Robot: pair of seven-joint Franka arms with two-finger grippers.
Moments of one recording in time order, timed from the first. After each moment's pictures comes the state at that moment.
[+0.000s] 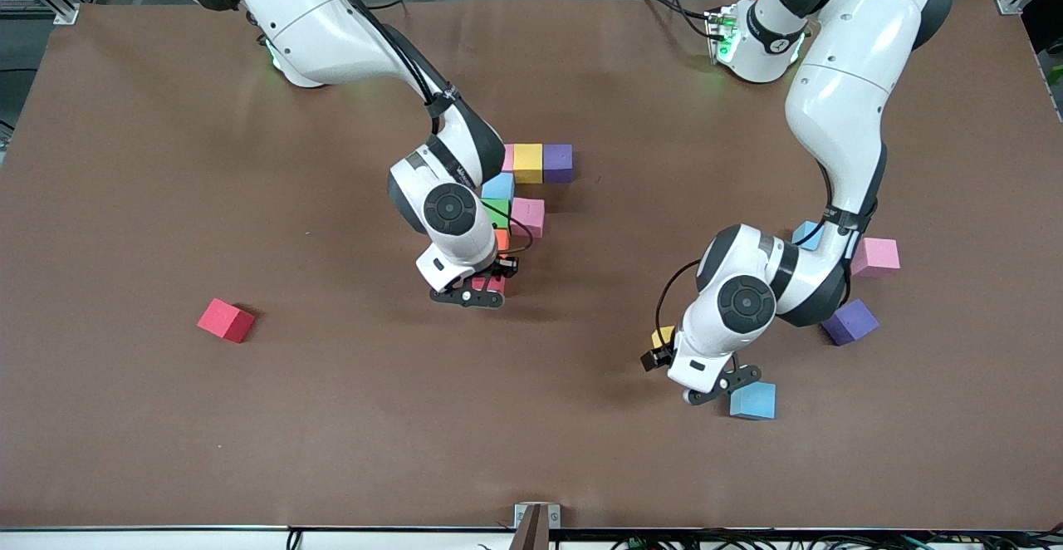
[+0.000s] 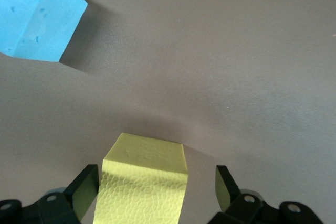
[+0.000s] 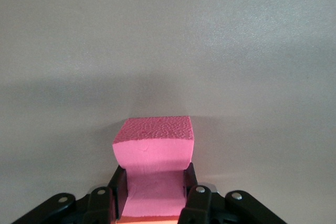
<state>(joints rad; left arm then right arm) -0.20 0.89 -0.24 -1.30 0.21 2.19 -0.83 0.57 0.73 0.09 -1.53 -0.01 2.24 0.76</state>
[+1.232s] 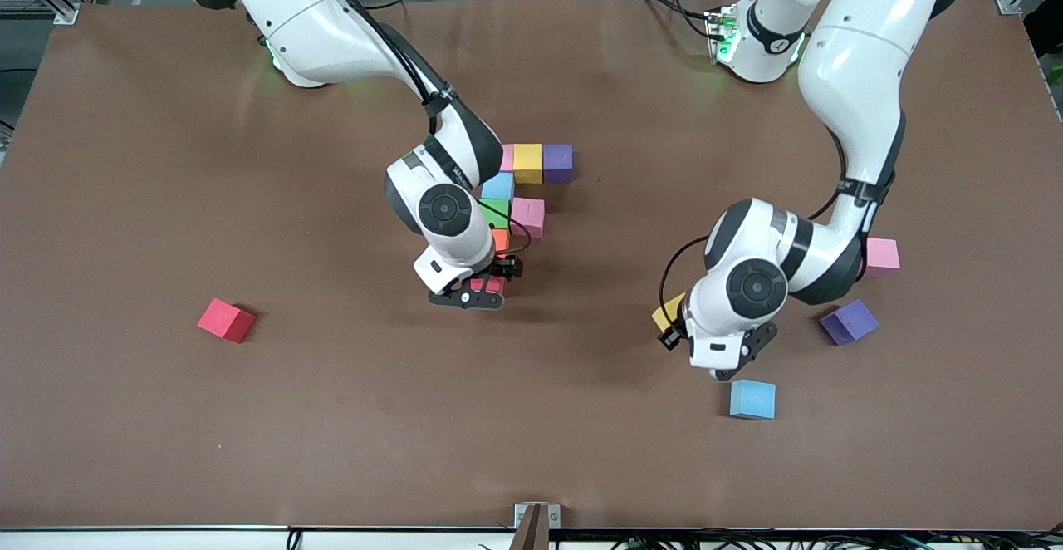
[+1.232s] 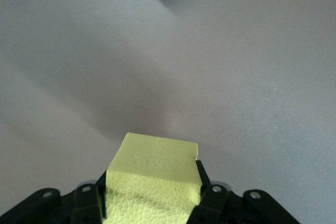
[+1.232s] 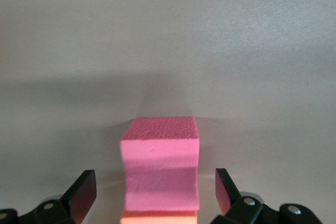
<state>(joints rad) -0.20 0.70 -0.25 -1.46 0.14 2.06 -1.21 0.56 0.71 0.09 -1.53 0.03 2.23 0.72</state>
